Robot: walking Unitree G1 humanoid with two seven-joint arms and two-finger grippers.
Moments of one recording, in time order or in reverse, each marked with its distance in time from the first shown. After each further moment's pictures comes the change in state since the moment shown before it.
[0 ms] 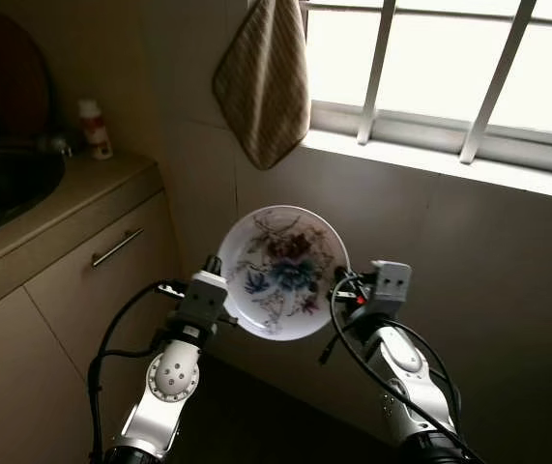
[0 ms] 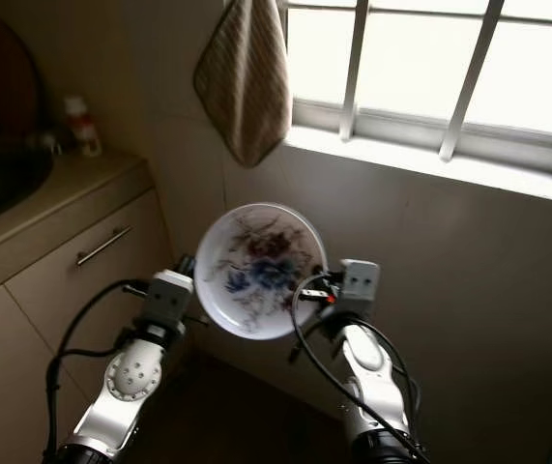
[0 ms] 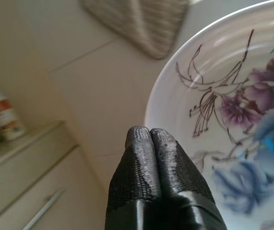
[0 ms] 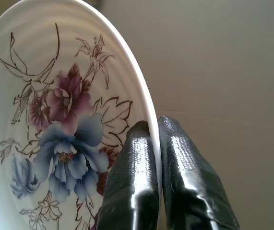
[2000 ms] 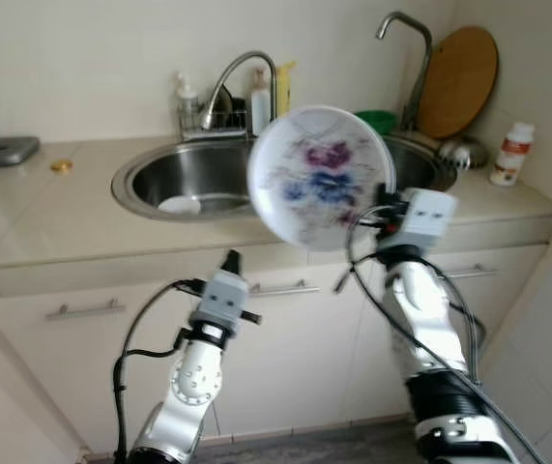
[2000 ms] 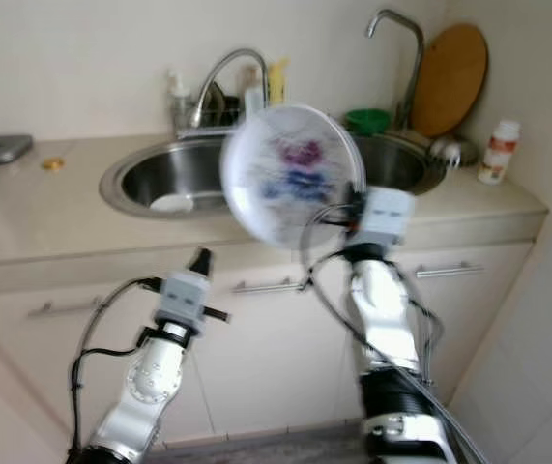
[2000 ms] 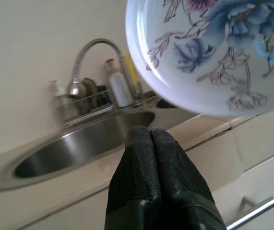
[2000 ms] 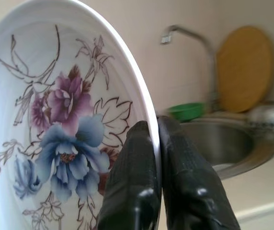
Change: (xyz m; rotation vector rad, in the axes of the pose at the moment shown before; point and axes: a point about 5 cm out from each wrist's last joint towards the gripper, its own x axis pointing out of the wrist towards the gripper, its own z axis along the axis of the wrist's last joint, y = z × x) left arm 0.001 -0.023 0.015 -0.058 -0.083 -0.028; right arm 0.027 -0.010 0.097 -0.136 -0.418 -0.177
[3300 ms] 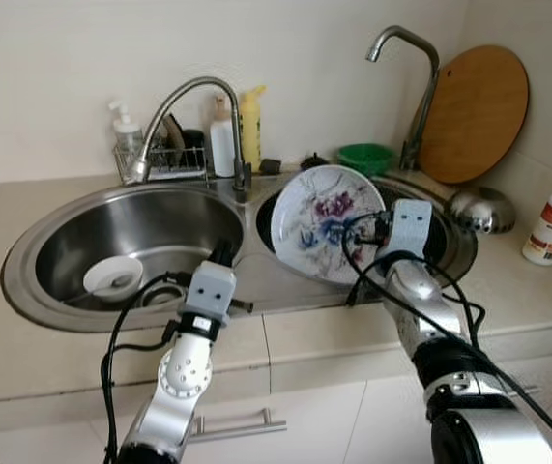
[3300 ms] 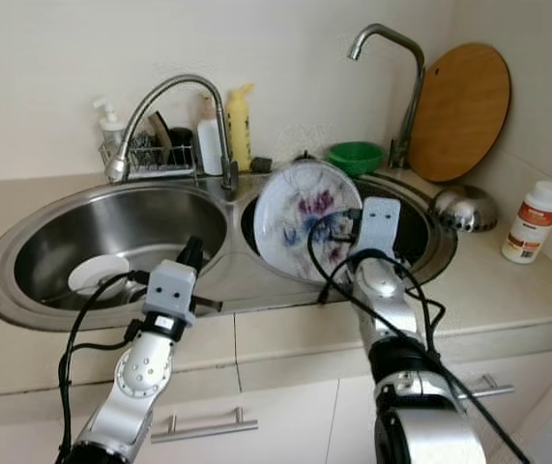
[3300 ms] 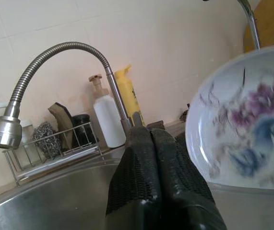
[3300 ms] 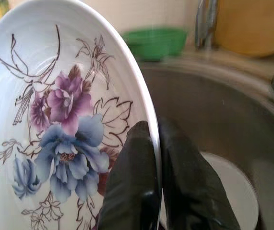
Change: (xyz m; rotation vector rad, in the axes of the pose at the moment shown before) left arm 0.003 0.015 0.009 -0.005 -0.066 0.047; right arm 0.015 -0.020 -0.047 -0.163 0.431 -0.060
